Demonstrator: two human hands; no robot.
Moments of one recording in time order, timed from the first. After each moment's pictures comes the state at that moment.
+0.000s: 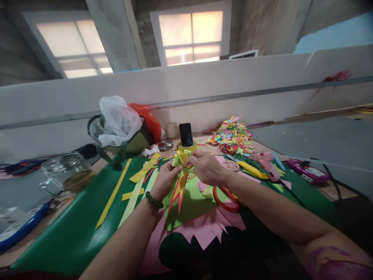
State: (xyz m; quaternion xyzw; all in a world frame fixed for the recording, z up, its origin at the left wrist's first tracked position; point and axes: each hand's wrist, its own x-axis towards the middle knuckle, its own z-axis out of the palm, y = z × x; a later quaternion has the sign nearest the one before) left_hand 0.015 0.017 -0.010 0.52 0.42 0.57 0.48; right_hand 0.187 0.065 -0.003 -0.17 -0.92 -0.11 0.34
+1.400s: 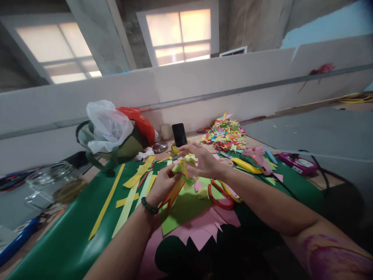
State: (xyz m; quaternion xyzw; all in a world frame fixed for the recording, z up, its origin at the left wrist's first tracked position) left_hand 0.017 0.015 -0.011 0.65 0.46 0.47 0.38; right_hand 0.195 0.067 0.010 -0.15 -0.86 0.05 0.48
